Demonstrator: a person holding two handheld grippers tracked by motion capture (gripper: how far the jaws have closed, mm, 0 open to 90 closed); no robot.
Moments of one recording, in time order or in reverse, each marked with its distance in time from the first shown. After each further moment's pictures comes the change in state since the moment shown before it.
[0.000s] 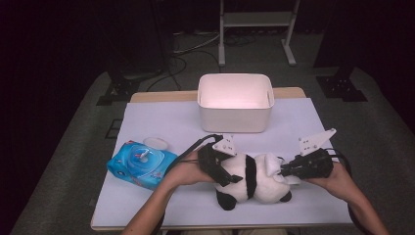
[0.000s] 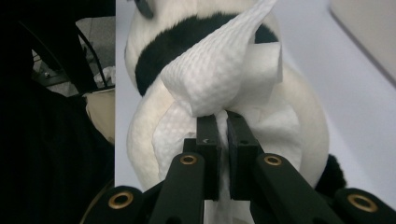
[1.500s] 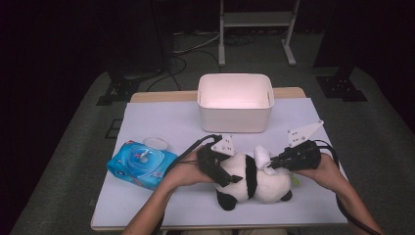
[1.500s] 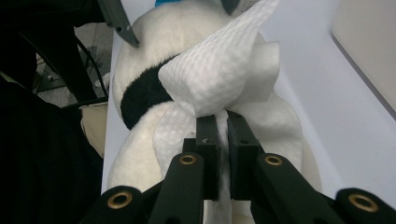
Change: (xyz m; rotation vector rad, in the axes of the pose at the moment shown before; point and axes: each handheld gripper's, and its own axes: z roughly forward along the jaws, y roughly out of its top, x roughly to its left) left arm 0.004 0.006 -0.006 -0.016 0.004 -0.003; right arm -0.012 0.023 0.019 -0.011 0.025 -0.027
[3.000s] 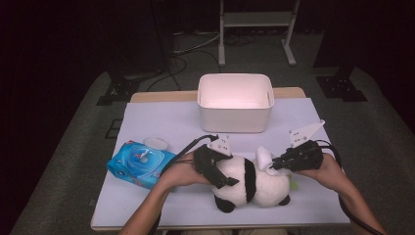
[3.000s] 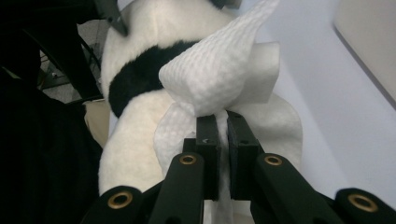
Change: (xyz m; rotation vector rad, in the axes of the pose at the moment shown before) left arm -0.004 -0.014 -0.002 0.022 -0.059 -0.036; right arm -0.004 -0.001 -0.004 0.017 0.012 0.009
